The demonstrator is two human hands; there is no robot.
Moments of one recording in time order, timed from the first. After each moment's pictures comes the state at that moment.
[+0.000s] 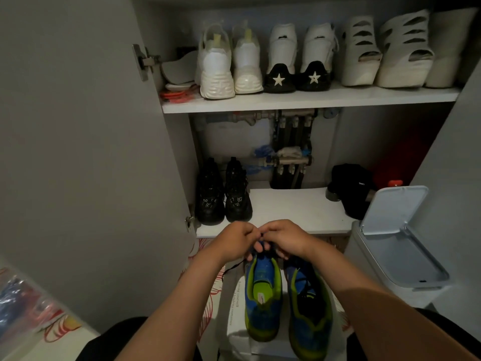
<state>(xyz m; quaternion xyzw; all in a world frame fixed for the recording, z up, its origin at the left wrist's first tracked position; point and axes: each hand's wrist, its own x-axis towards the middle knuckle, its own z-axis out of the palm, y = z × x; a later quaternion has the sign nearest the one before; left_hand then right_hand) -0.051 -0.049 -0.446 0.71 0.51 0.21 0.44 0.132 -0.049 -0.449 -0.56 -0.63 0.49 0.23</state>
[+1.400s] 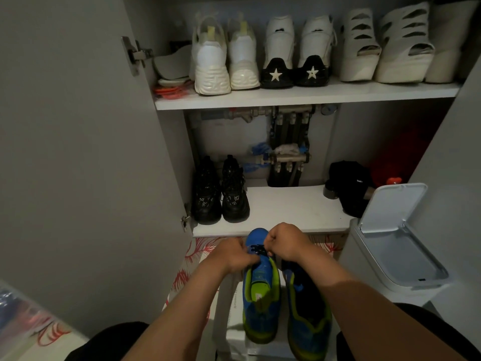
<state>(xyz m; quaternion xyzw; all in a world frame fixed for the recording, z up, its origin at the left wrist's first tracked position) -0.052 -0.046 -0.486 0.68 0.63 0.09 0.37 0.130 -0.045 -0.462 -0.67 -0.67 0.30 0.11</state>
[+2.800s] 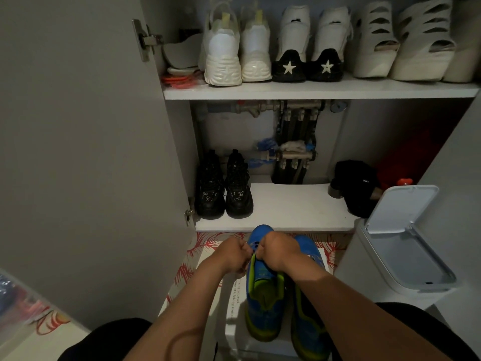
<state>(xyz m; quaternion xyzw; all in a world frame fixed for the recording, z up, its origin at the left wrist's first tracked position) -0.062 -0.039 -0.515 0.63 0.61 0.15 0.46 0.091 -0.053 -0.474 -0.66 -0.72 0.20 -0.01</state>
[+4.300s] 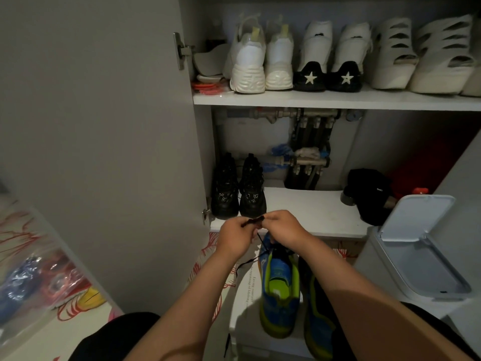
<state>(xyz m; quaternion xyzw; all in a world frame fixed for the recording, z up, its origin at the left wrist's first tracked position) -0.076 -0.059 -0.458 0.54 0.60 0.42 0.41 0.068 -0.037 -0.445 -0.58 -0.63 0.42 0.31</state>
